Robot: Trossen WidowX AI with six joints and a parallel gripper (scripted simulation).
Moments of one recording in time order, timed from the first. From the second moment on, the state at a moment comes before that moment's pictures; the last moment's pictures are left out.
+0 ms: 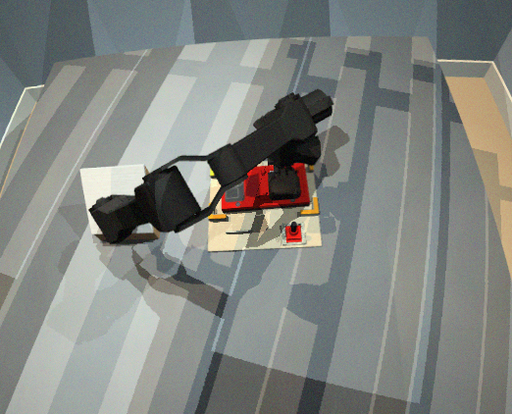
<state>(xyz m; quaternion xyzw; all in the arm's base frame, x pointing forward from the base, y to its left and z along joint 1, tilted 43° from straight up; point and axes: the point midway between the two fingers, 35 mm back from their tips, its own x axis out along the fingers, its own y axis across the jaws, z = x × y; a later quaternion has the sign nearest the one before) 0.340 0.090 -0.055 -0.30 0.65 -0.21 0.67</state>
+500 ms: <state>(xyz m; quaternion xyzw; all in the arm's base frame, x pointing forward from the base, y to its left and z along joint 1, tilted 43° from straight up) 0.341 0.087 -0.057 -0.30 0.64 -0.21 0.67</state>
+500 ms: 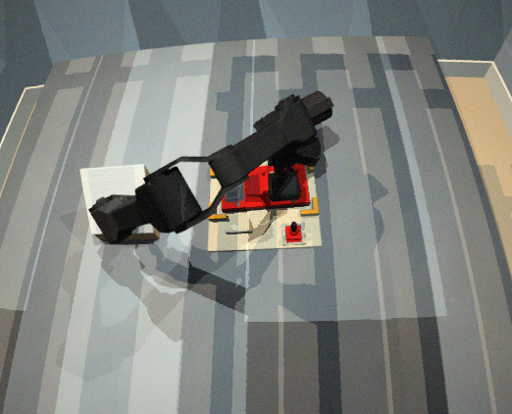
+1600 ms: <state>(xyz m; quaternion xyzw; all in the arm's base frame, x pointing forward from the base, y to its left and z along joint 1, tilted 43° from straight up) 0.337 0.094 -0.047 -0.31 0.65 -0.21 0.67</state>
